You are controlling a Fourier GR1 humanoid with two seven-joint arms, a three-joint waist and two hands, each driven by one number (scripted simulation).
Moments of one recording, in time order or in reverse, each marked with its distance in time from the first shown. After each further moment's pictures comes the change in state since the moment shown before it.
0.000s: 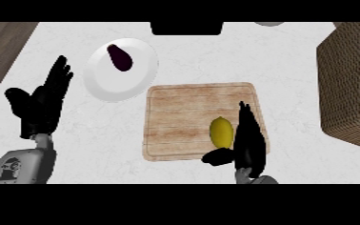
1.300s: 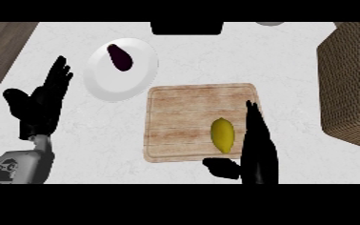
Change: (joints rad) left arm 0.012 0.064 -0.074 -0.008 0.073 0.068 -0.001; right arm 0.071 -0.031 0.093 -0.292 0.083 0.036 0.090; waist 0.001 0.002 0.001
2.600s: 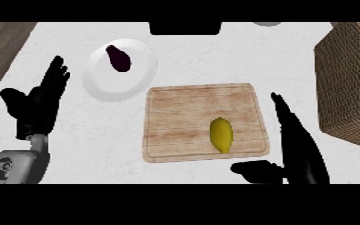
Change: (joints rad) left arm -0.002 0.077 -0.063 0.024 0.082 0.064 -0.024; right arm -0.121 -0.413 0.017 -0.206 -0.393 0.008 0.124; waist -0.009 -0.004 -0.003
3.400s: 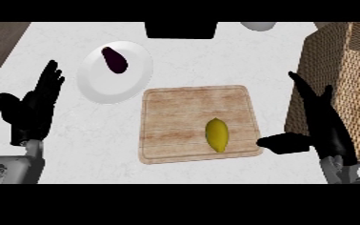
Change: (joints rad) left arm 0.038 0.025 -0.008 -0.029 0.006 0.029 0.006; right arm -0.101 -0.229 -0.088 0.182 -0.286 -0.058 -0.273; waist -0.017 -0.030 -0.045
